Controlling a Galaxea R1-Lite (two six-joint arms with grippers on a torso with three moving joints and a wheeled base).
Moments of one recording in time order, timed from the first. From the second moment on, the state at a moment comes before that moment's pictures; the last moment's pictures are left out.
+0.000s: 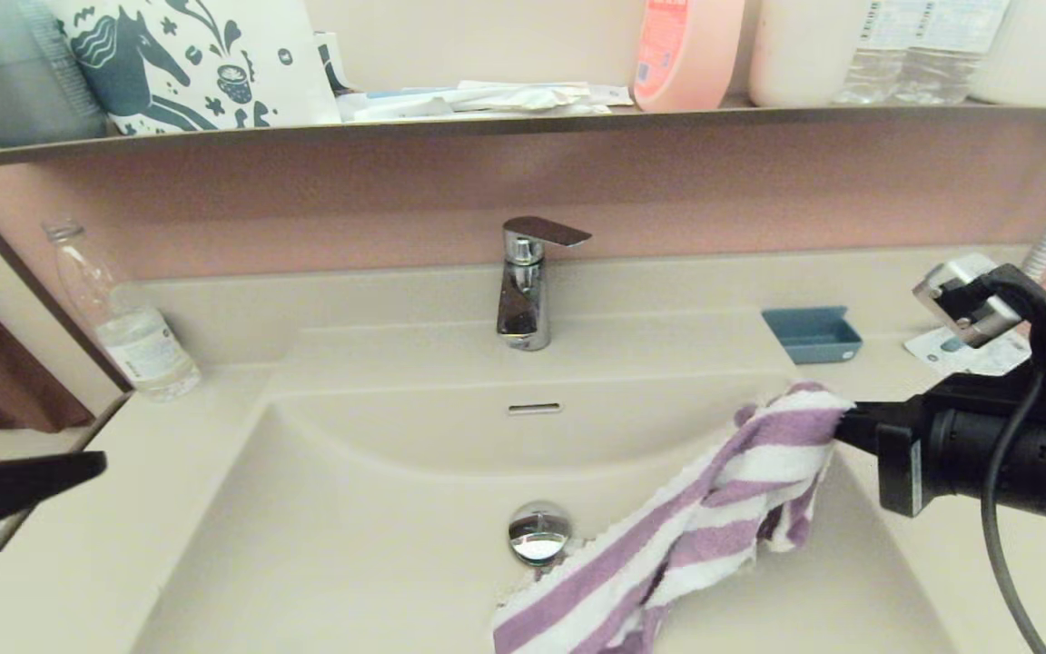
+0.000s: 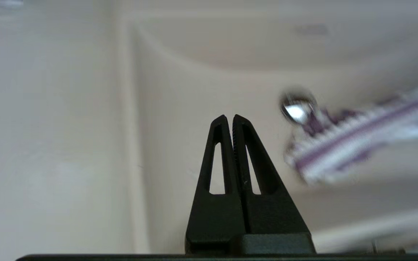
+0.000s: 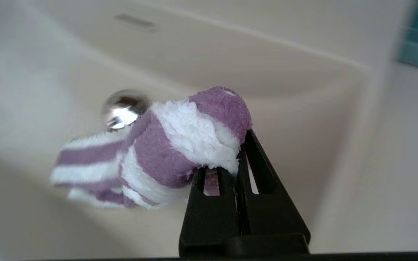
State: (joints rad) left arm -0.79 0.92 -1.03 0.65 0.57 -0.42; right arm 0.47 1.33 -0.78 -0.21 0.08 0.04
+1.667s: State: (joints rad) left arm -0.01 0.07 -0.36 0.30 0.36 -0.03; right arm 0.37 1.50 -0.90 -0.46 0.00 0.04
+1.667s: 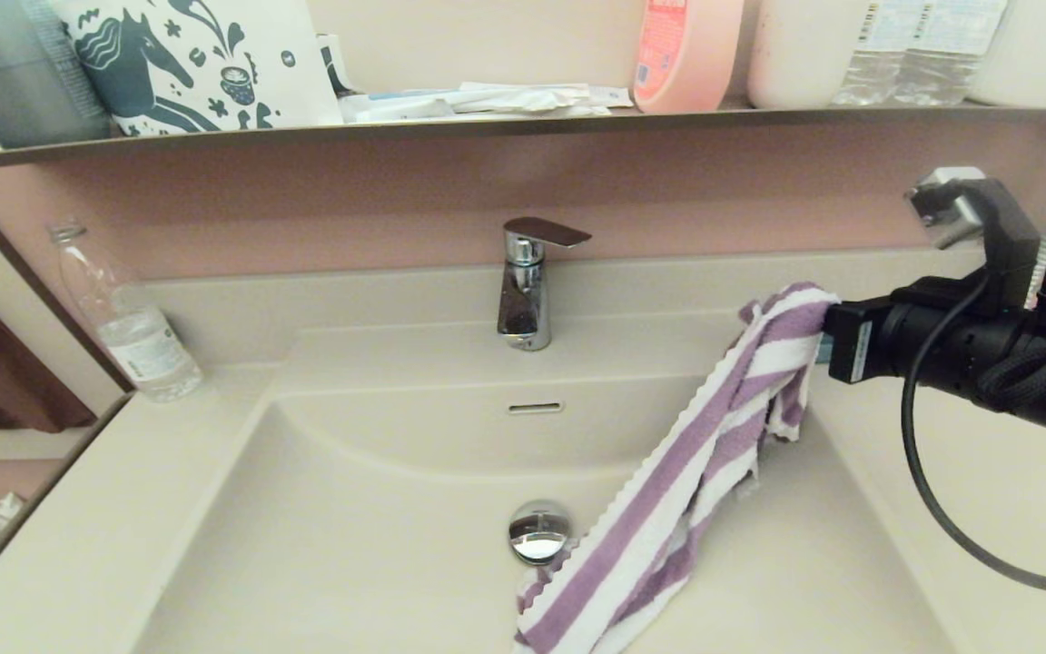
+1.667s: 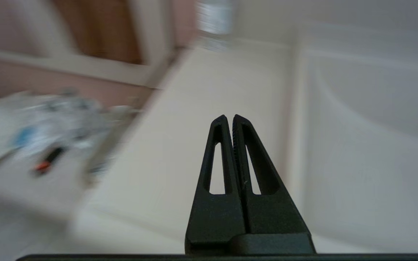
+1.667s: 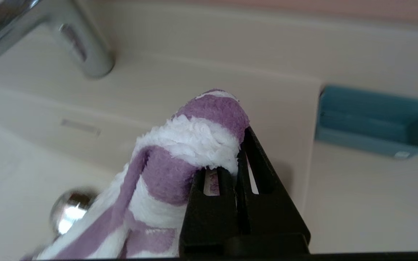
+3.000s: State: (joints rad) left arm -0.01 0.00 0.00 0.01 -0.01 0.07; right arm 0.47 1.76 -0.95 -0.80 -0.01 0.12
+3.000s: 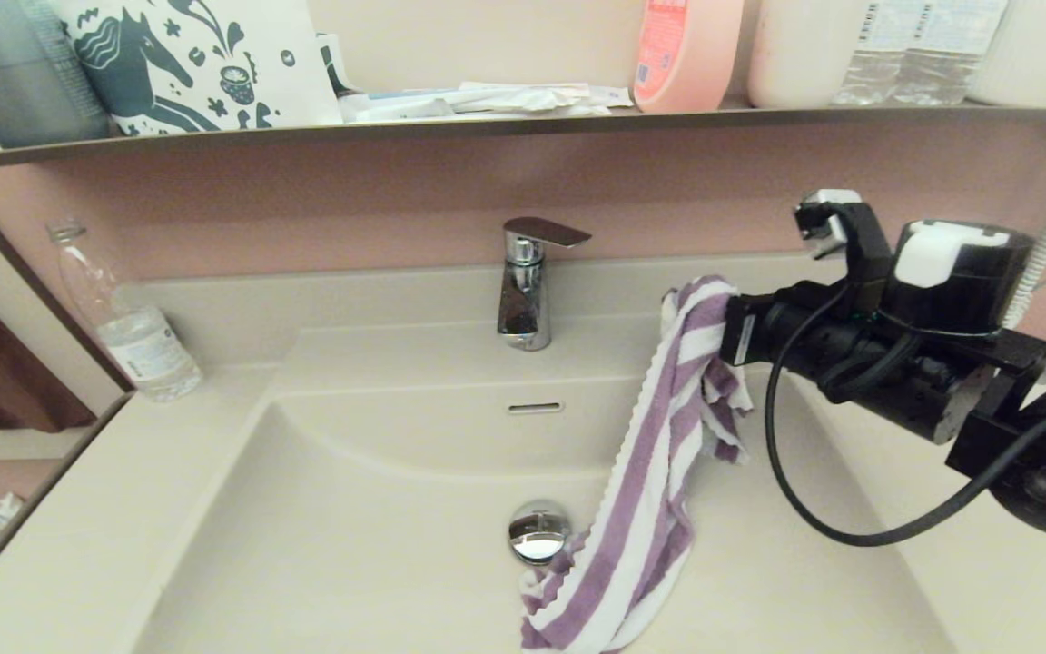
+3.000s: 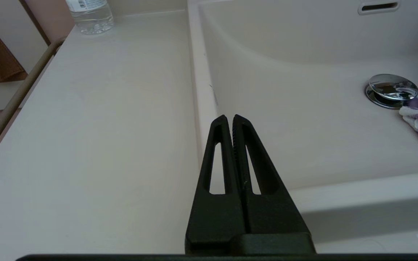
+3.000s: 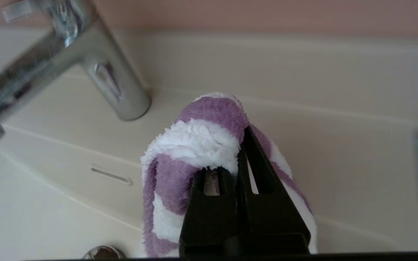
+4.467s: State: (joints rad) left arm -0.01 0.00 0.00 0.01 -0.01 0.07; right arm 0.30 2.14 -1.18 -0.89 -0.12 0.03
